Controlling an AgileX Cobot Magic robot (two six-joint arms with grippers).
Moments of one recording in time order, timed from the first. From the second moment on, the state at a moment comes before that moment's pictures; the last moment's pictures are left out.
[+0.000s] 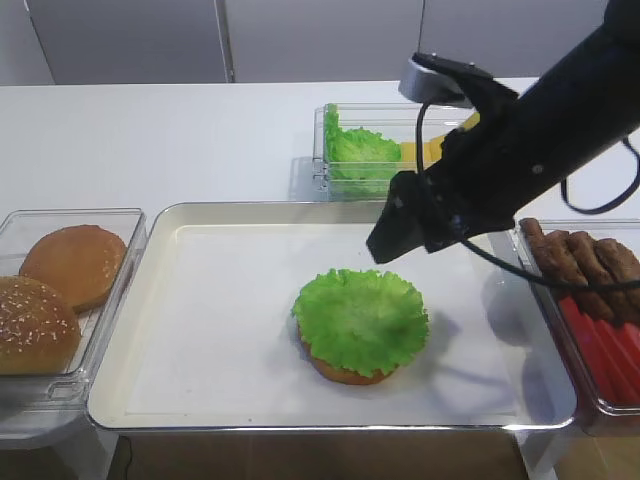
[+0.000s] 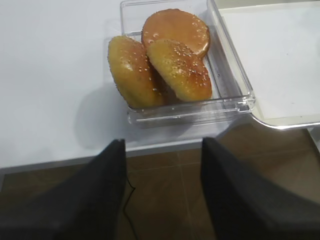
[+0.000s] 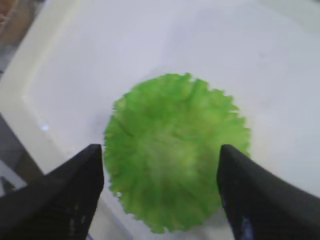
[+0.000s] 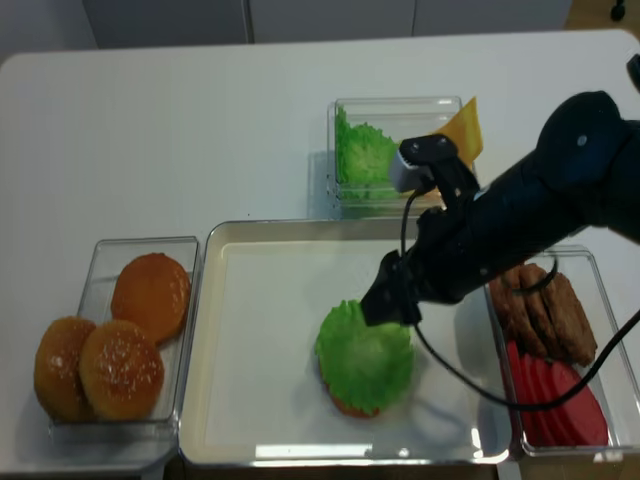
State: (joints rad) left arm -0.08 -0.02 -0.49 0.03 1.19 -0.08; right arm 0.37 1.55 -1.01 0.79 0.86 -0.64
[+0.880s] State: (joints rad) left arm -0.08 -0.02 -0.49 0.03 1.19 -0.08; right arm 0.03 1.16 -1.04 0.08 1.01 -0.01
